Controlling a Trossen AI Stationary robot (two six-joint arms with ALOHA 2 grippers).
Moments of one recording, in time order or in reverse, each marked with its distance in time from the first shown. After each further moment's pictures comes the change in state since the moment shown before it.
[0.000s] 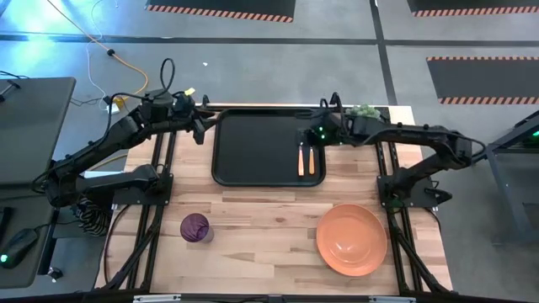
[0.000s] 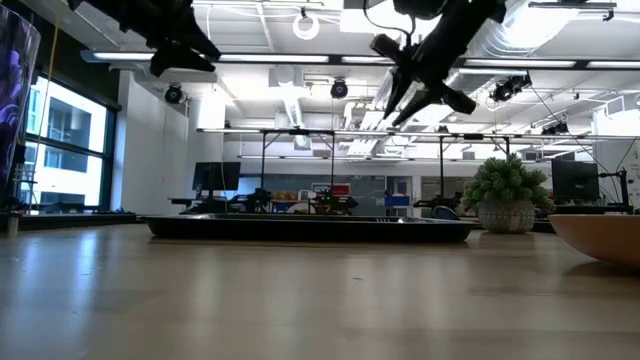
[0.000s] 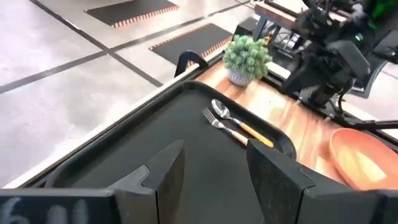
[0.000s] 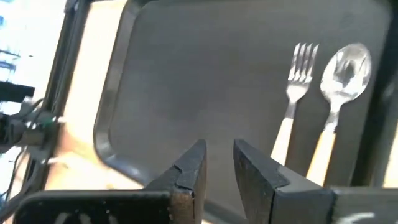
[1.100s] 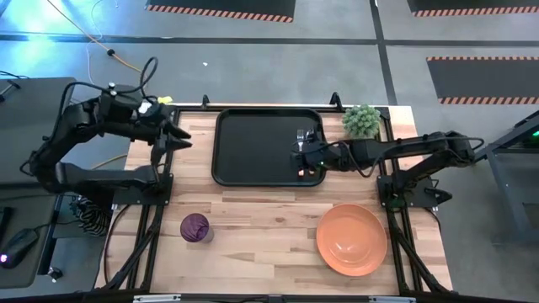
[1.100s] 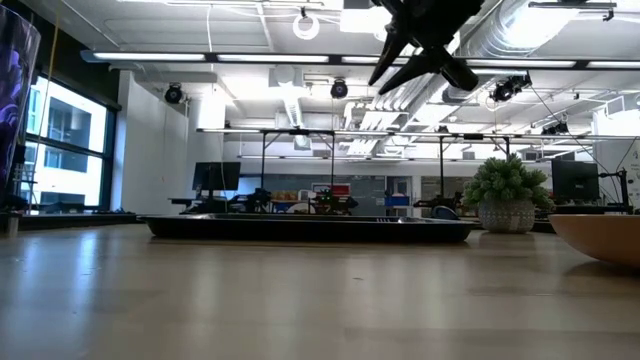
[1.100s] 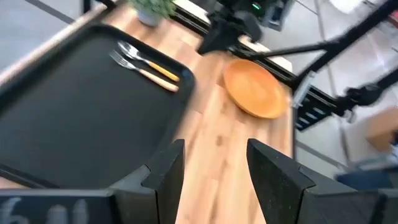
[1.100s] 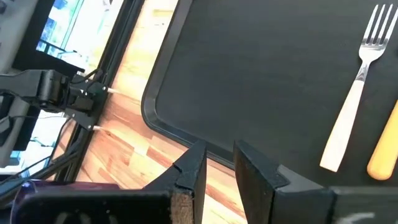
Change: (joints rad) left arm -0.272 0.032 0.568 -0.736 0.105 -0.080; right arm 0.292 0.000 0.000 0.085 0.199 0.127
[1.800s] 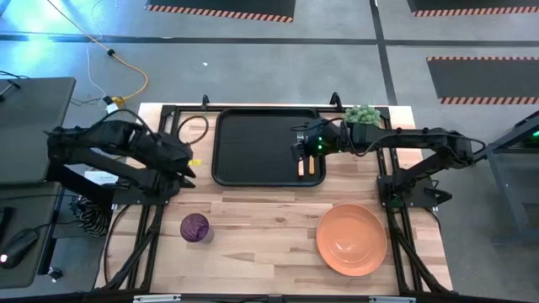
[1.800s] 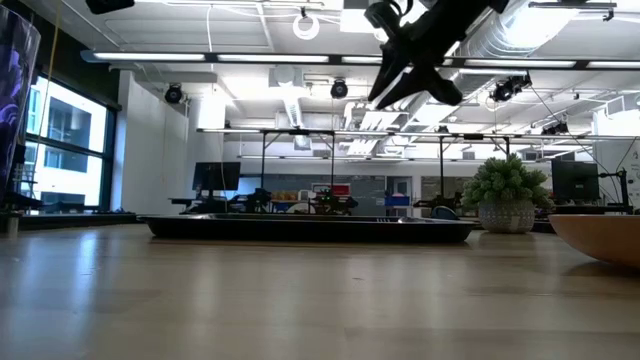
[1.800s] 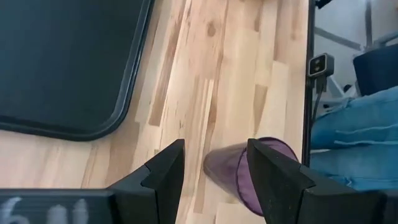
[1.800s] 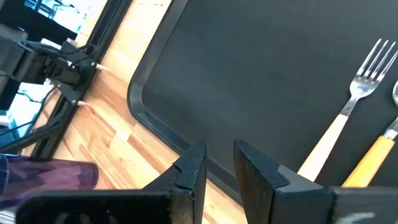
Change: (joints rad) left arm -0.542 0.089 -0.167 -0.094 -0.220 -0.145; right arm -0.197 0.000 0.000 -0.002 -0.250 -0.300
